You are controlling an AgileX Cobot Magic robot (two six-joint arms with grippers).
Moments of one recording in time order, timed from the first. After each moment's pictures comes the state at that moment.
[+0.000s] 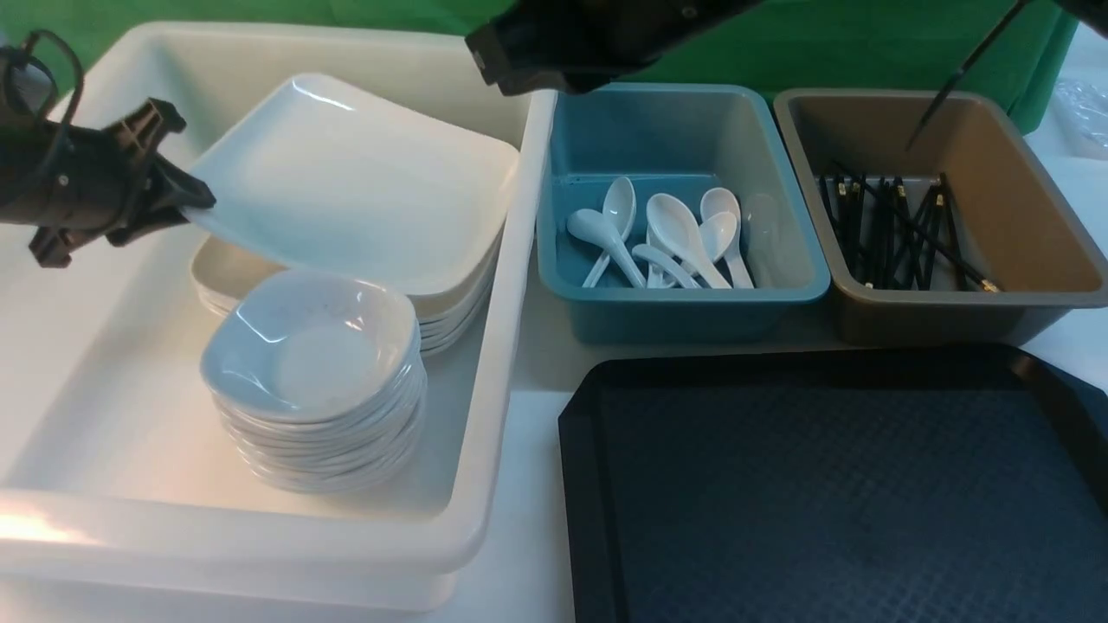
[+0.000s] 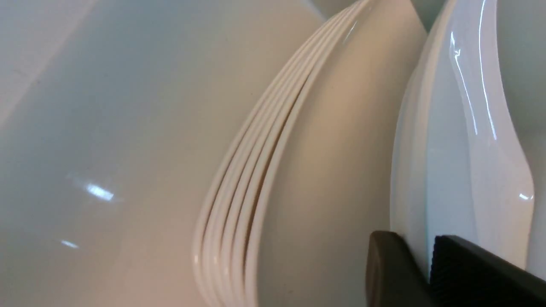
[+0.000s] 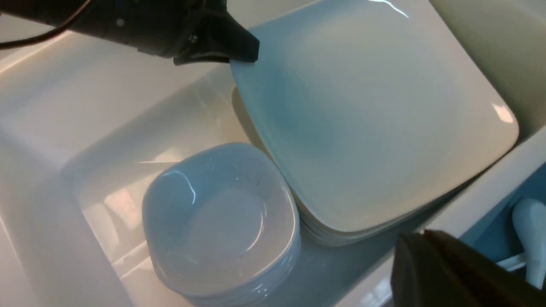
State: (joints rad) right arm 0.66 1.83 -1.99 0.23 0.81 -0.17; left arm 0.26 1.84 -1.27 -1.01 0.59 0.44
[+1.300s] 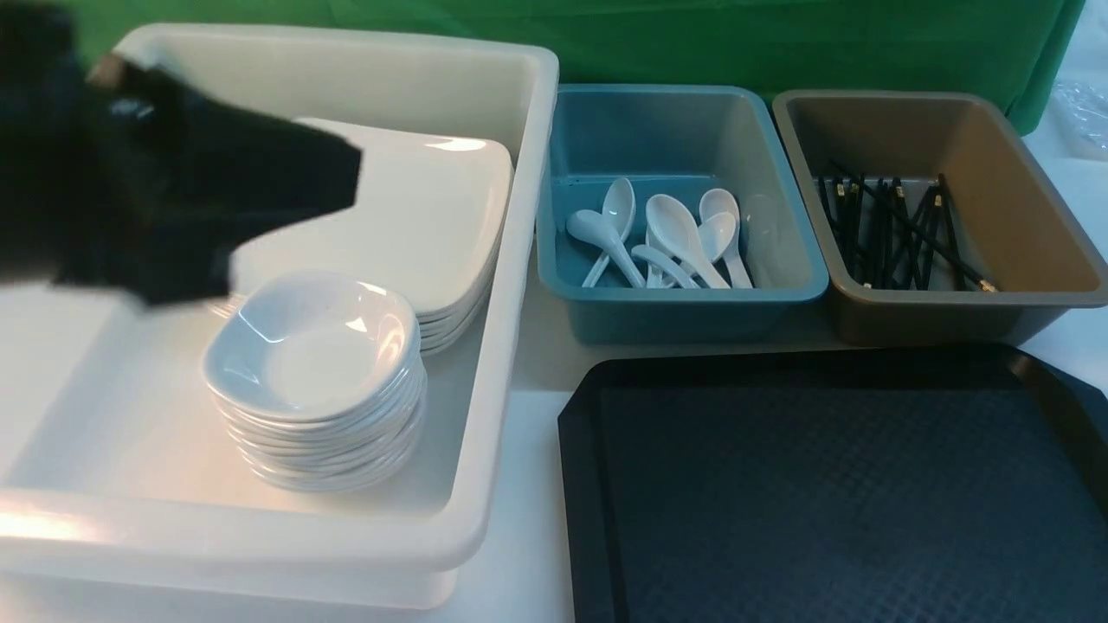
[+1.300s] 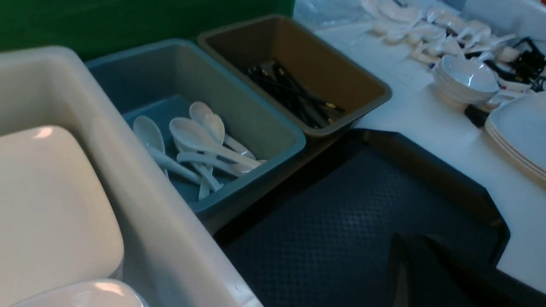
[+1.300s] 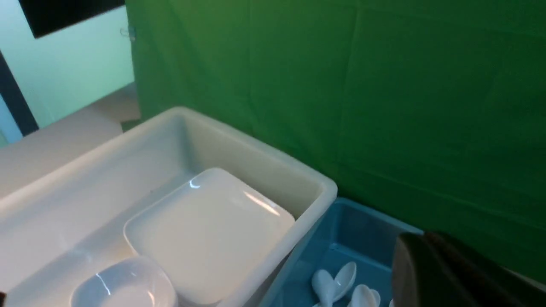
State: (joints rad) right arm 0.63 1.11 -1.64 -0.14 0.69 0.09; left arm -0.32 0.84 -1.01 -0.67 0.75 0.54
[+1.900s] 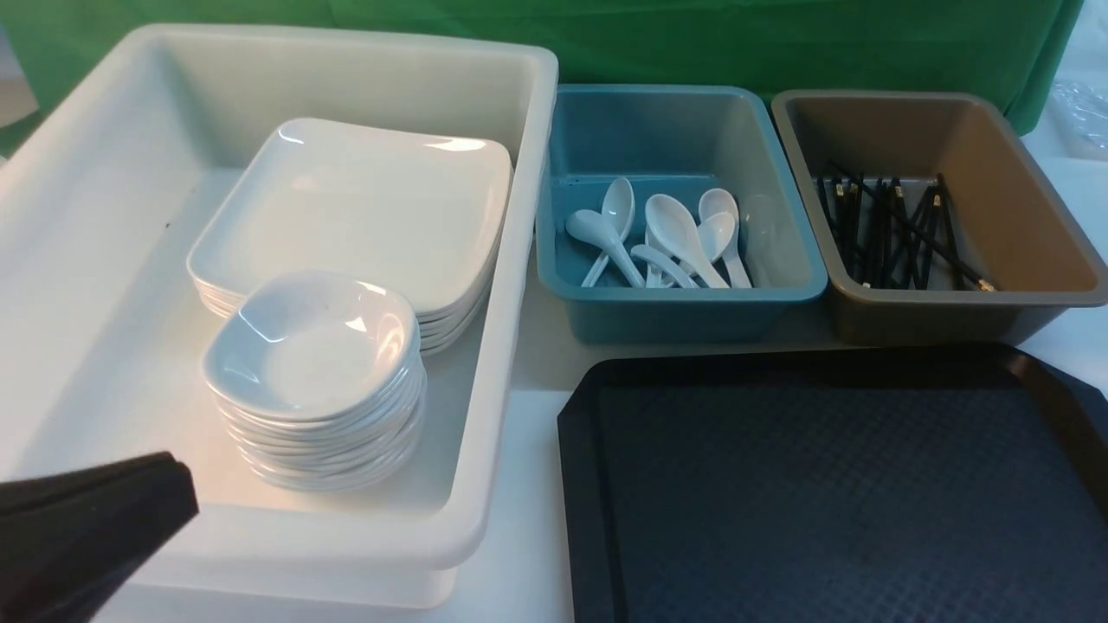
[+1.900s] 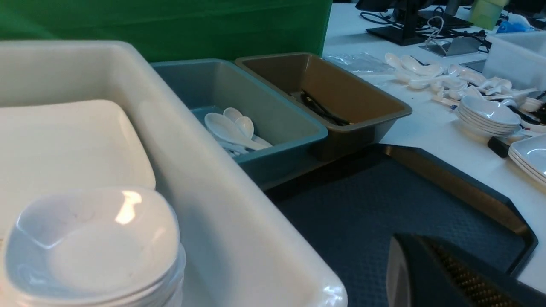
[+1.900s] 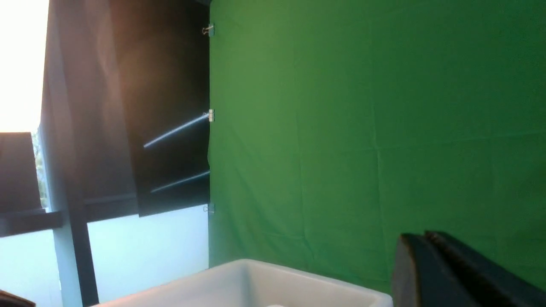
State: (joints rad) right arm 0.63 0.17 -0.37 -0.15 -0.24 0.19; left arm -0.32 0.32 -0.48 -0.66 0.56 0.47
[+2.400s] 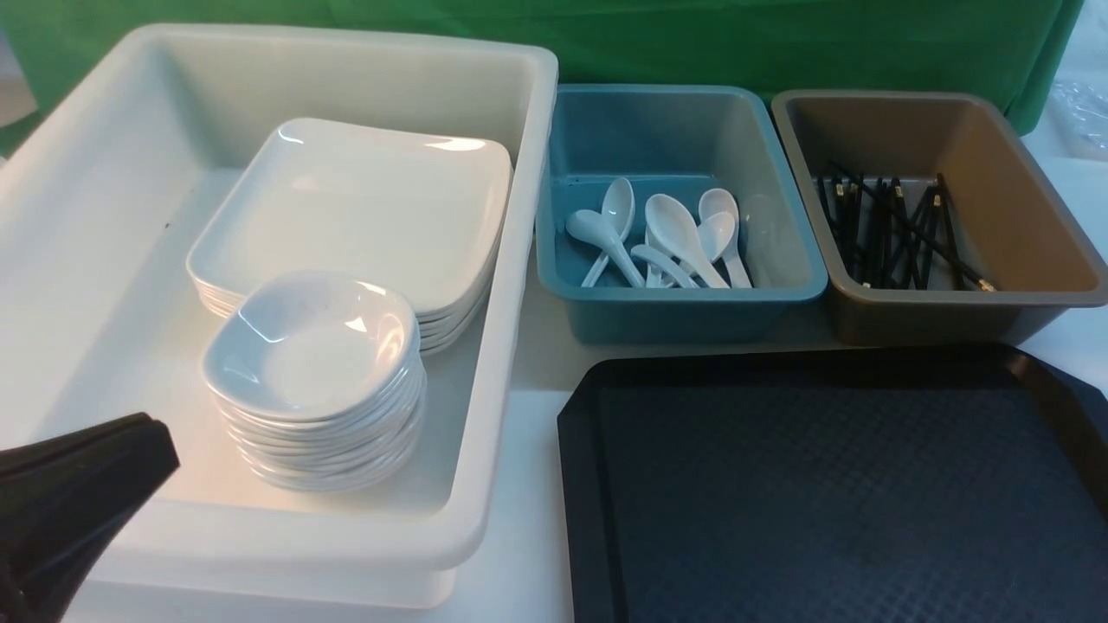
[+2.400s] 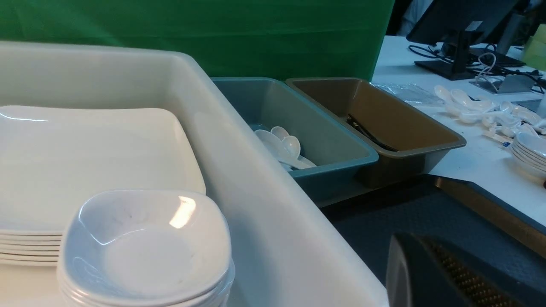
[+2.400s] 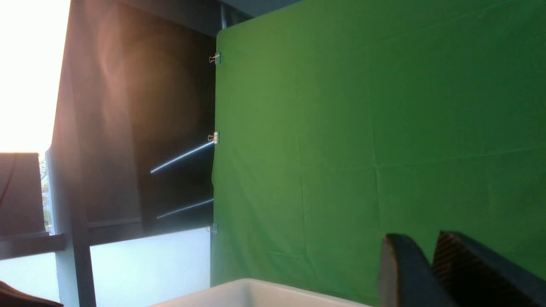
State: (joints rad) right arm 0.63 0.06 -0.32 -0.15 -0.25 0.19; left arm -0.32 0.31 -0.41 -0.65 0.39 0.46
